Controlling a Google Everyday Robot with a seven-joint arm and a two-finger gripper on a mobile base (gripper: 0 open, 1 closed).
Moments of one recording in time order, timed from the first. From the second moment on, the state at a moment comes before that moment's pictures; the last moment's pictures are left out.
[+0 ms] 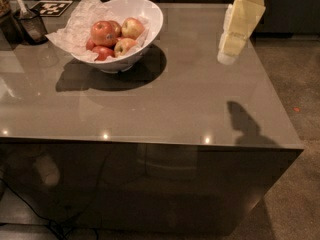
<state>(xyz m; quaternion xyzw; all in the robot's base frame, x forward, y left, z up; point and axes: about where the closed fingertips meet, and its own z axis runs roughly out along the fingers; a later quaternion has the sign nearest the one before) 0.539 -0.139 1.036 -0.62 0.77 -0.02 0.18</state>
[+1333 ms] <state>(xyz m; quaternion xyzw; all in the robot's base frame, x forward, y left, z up) 0.620 -0.047 1.051 -0.64 0.73 0.02 0.24</state>
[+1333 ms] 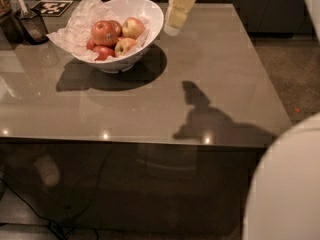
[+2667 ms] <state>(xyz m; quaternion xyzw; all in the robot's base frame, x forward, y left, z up) 0.717 0.063 1.007 -0.66 0.69 0.08 0.28</state>
